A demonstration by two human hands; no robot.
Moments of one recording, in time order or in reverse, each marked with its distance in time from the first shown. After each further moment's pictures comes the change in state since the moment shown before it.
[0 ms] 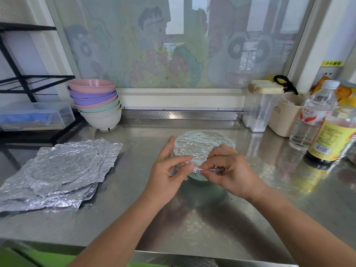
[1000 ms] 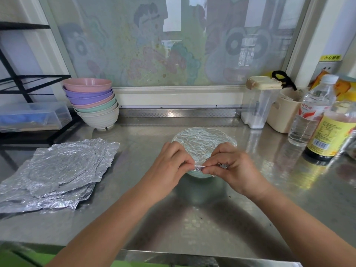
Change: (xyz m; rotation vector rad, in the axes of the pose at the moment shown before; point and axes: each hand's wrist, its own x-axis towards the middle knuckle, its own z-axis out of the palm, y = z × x) left_hand 0.016 0.017 -0.010 0.627 -0.209 0.407; right_hand -0.007 0.009 -0.003 0.151 0.036 0.100
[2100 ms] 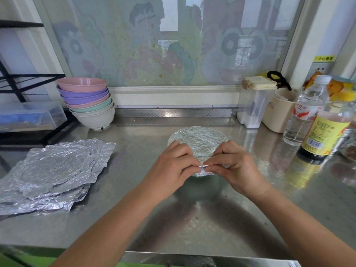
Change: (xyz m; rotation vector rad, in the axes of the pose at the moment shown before) left_hand 0.012 0.010 0.007 -0.023 0.013 0.115; right_hand -0.006 0.005 -0.009 -0.167 0.082 -0.106
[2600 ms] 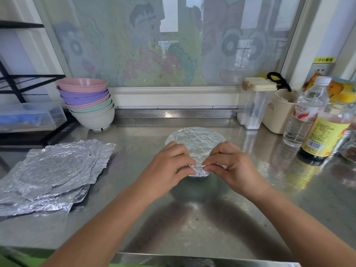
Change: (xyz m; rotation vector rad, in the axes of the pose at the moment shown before) left_hand -0.002 -0.010 -0.007 -0.008 -0.064 -0.008; right_hand 0.005 -0.001 0.001 -0.037 -0.044 -0.029
